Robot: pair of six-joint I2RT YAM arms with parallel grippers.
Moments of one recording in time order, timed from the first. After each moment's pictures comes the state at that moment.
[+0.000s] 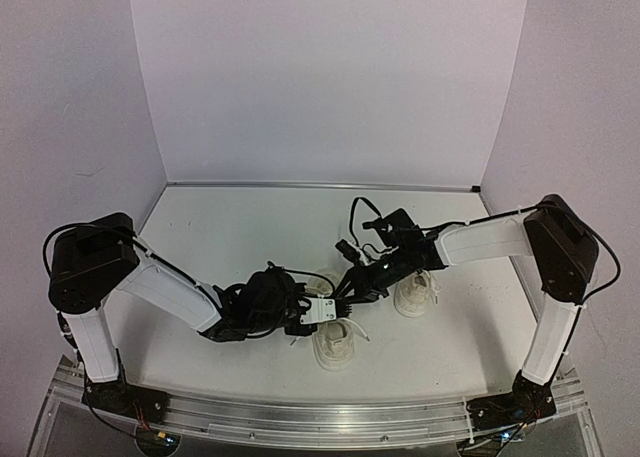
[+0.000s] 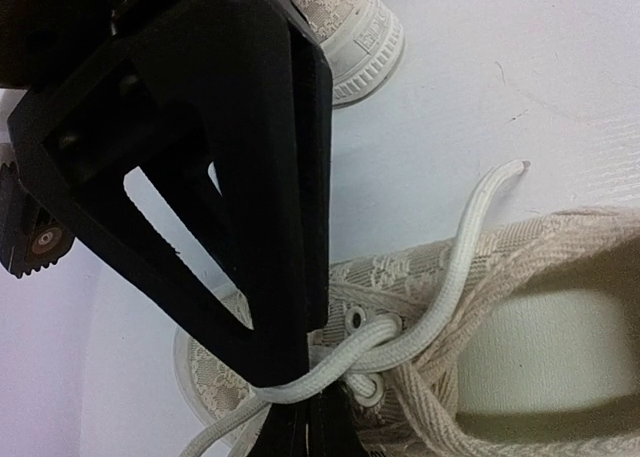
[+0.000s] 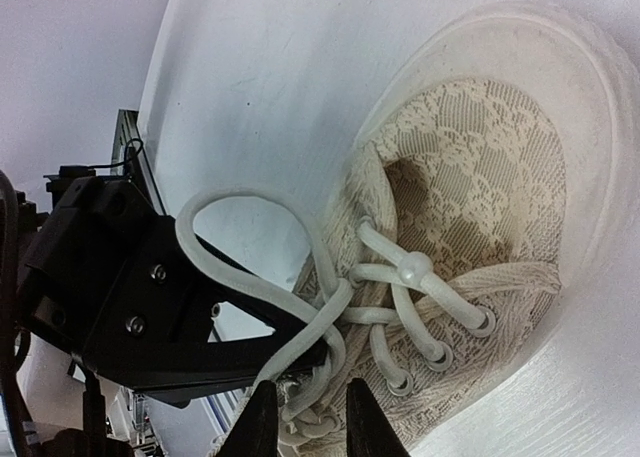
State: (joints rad) left arm -1.13 1.85 0.79 0.58 -0.14 0.73; right arm 0.71 1.87 1.10 -0.18 -0.76 0.45
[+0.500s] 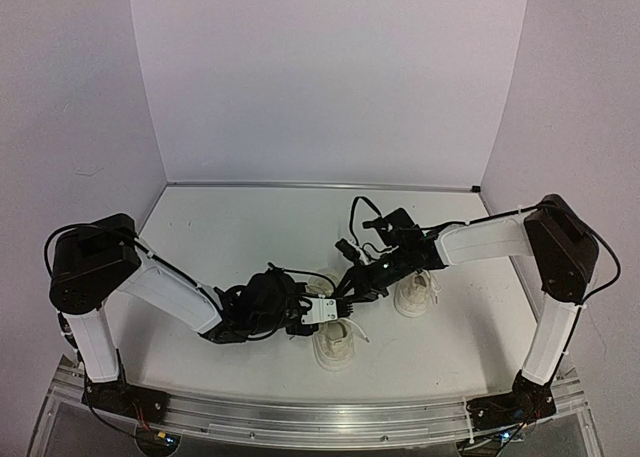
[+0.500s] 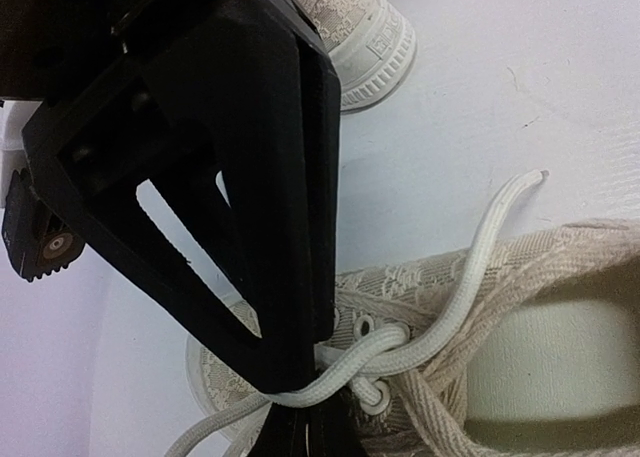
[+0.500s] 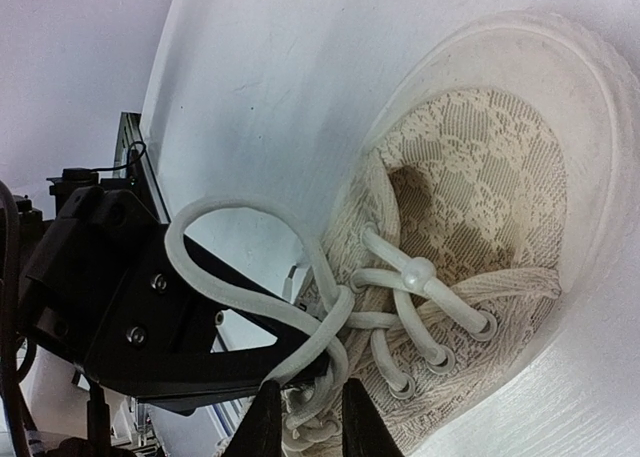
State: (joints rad) left arm -1.14 1.85 0.79 0.62 -0.17 0.74; right arm 0.71 1.87 1.11 -0.17 -0.76 0.46
